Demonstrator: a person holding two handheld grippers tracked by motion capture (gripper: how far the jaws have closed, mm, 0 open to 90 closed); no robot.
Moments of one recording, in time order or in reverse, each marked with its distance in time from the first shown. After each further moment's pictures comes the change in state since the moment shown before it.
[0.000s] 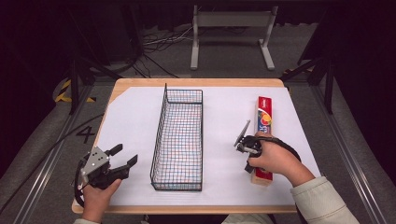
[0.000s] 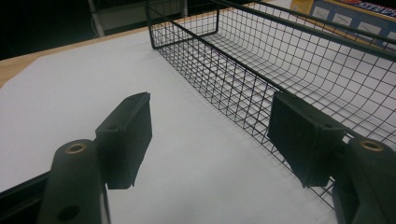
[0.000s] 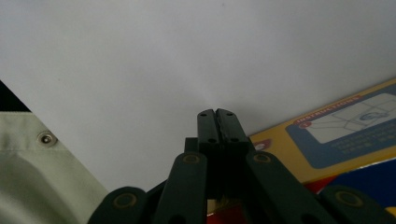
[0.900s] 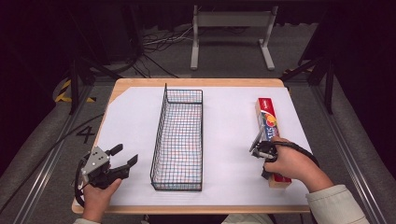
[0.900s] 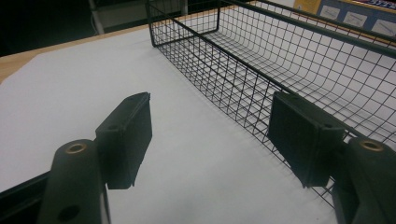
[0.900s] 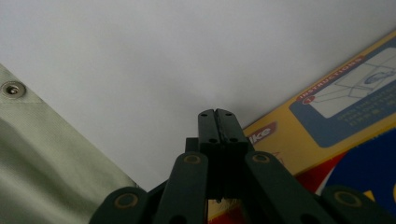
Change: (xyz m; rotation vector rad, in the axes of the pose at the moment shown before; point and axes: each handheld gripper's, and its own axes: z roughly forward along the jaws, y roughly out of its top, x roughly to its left) left arm 0.000 0.000 0.001 0.008 0.000 -0.007; right arm -0.014 -0.041 -0.002 0.085 -0.018 0.068
